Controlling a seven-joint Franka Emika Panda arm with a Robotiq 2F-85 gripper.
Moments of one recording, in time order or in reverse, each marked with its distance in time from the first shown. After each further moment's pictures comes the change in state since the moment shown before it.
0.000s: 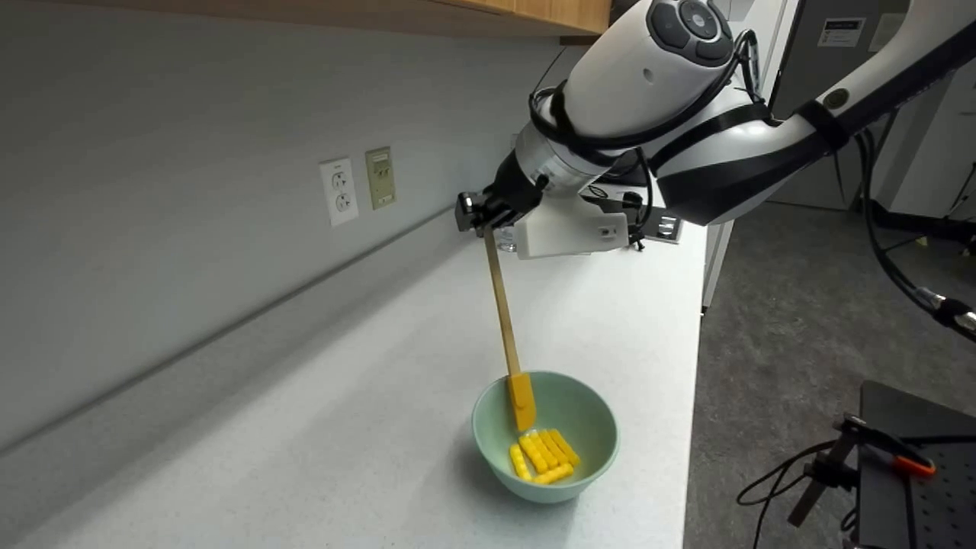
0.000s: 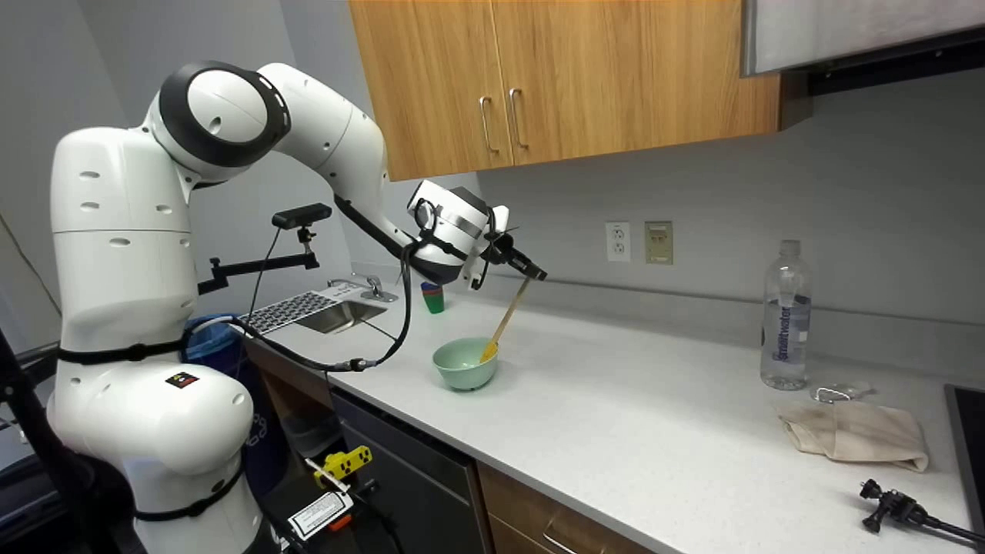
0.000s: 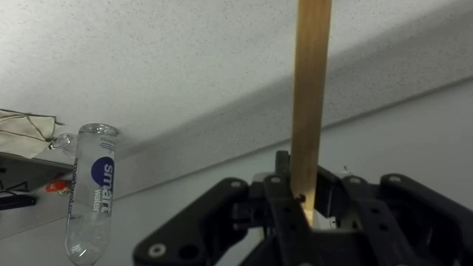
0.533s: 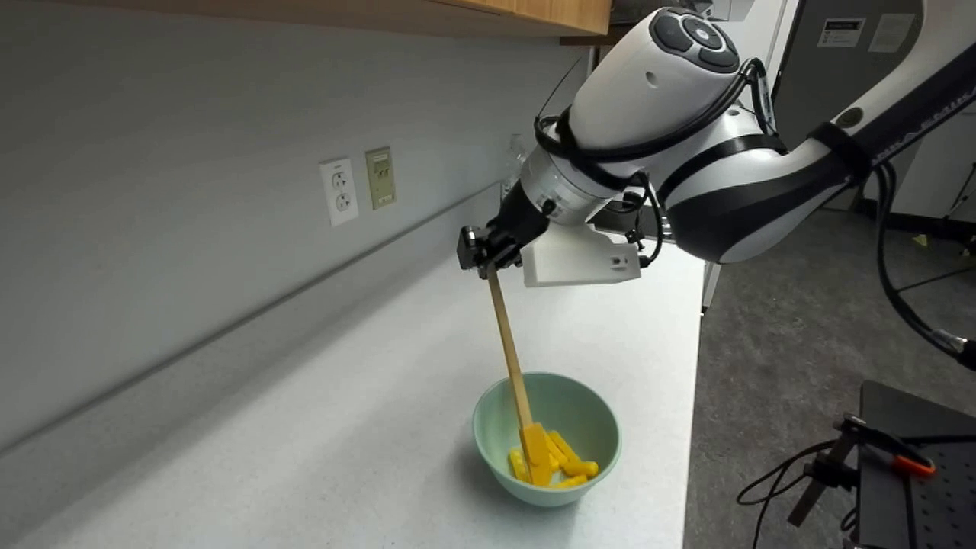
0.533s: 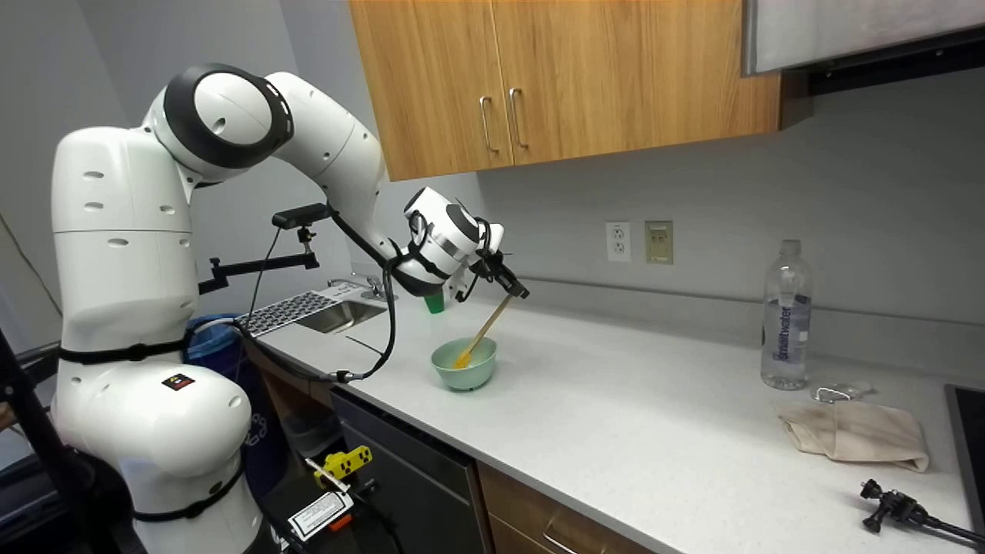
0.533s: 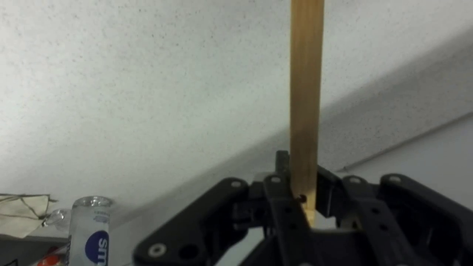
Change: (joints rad) arm -0.038 0.001 0.080 -0.088 0.270 0.066 -0.147
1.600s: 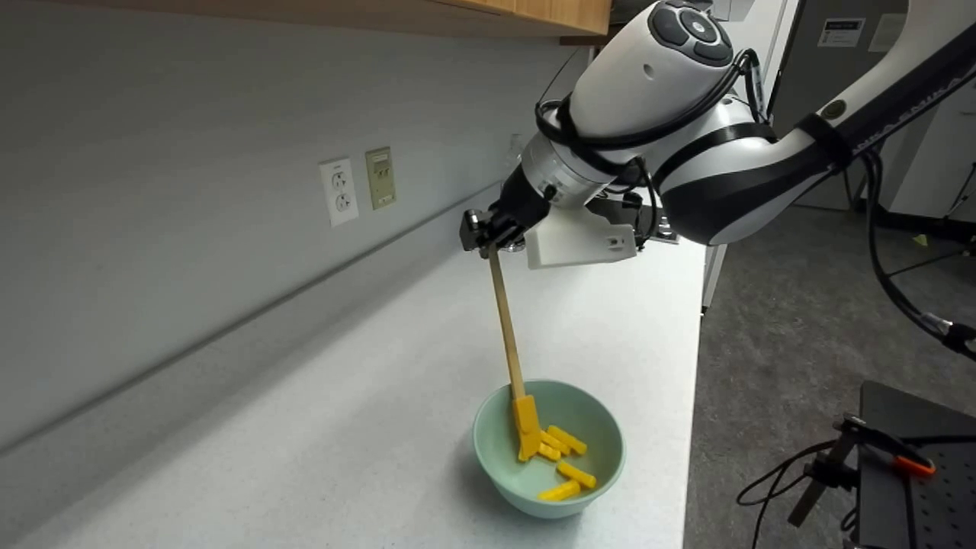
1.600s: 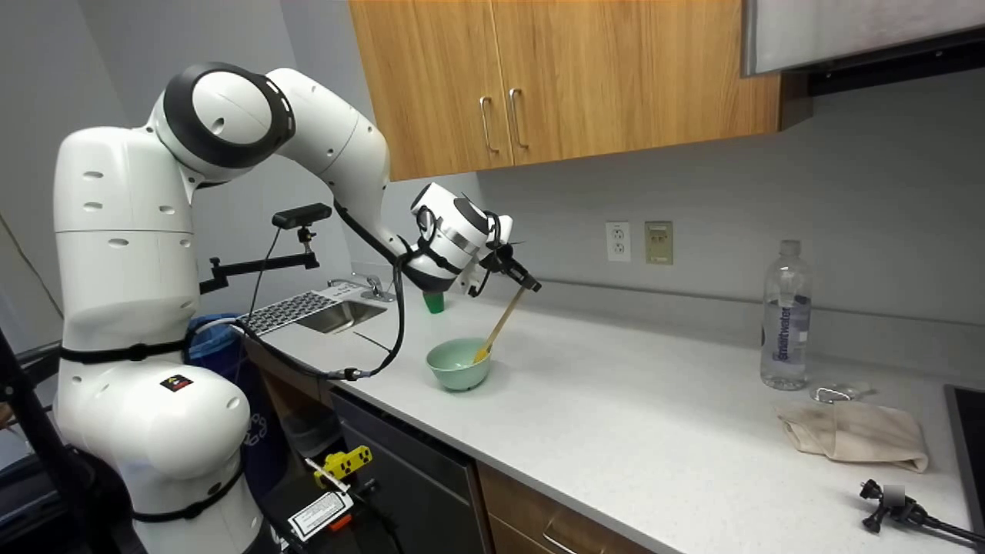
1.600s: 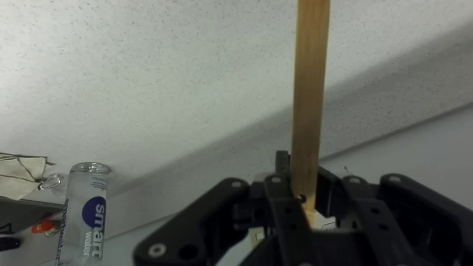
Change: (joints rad) arm -0.016 0.004 -0.029 0.037 -0.079 0.003 -0.022
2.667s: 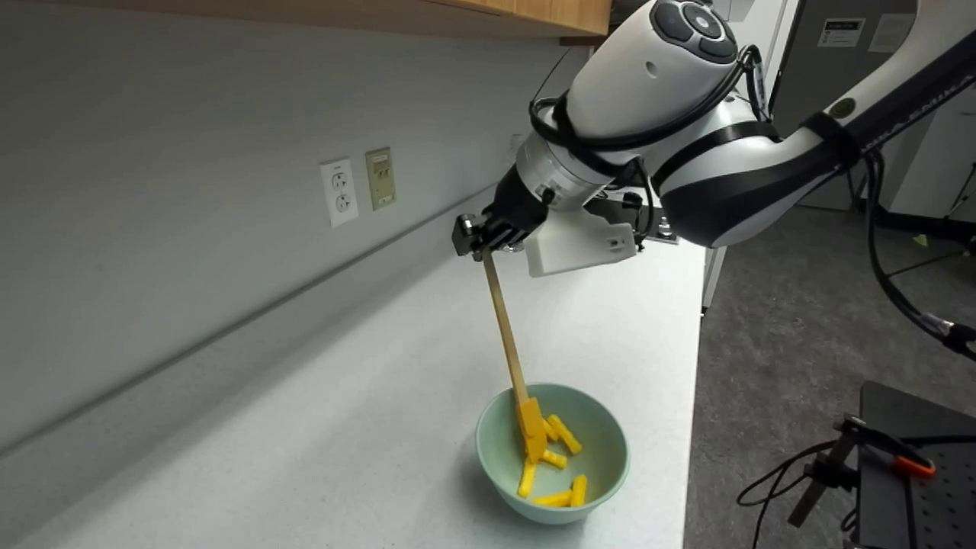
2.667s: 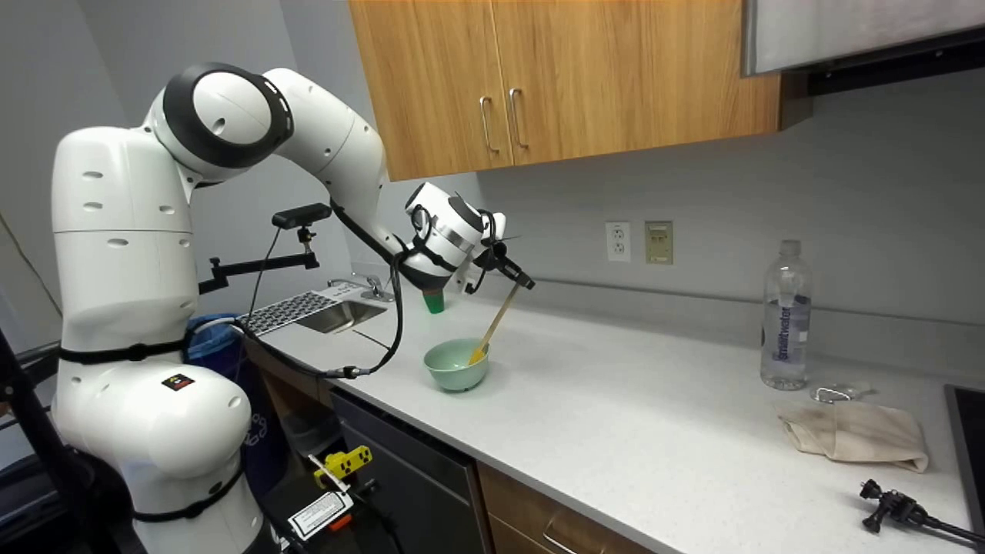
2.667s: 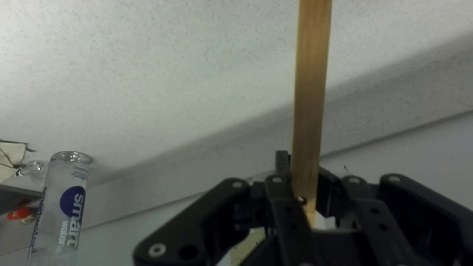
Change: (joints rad) arm 0.017 -0.007 0.014 0.006 -0.020 -0.012 -0.039
